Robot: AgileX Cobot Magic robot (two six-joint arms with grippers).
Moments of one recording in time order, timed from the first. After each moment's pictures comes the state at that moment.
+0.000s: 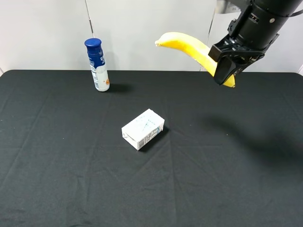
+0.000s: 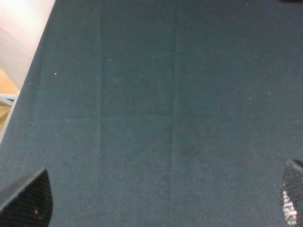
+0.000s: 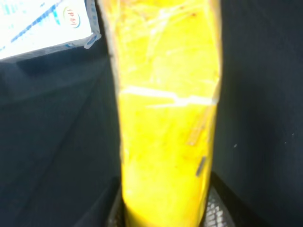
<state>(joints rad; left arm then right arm) 0.04 -0.01 -0.49 0.08 1.06 -0.02 0.39 1.58 -1.40 0.14 1.21 -0.19</state>
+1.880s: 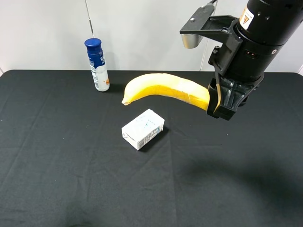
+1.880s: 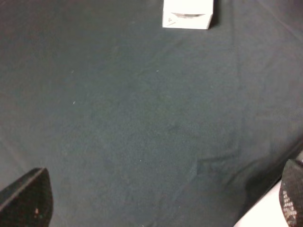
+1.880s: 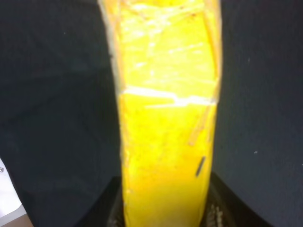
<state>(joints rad) -0.32 0.64 -0.80 -0.24 1.08 0.41 0.73 1.44 -1.23 -0.01 1.22 -0.35</state>
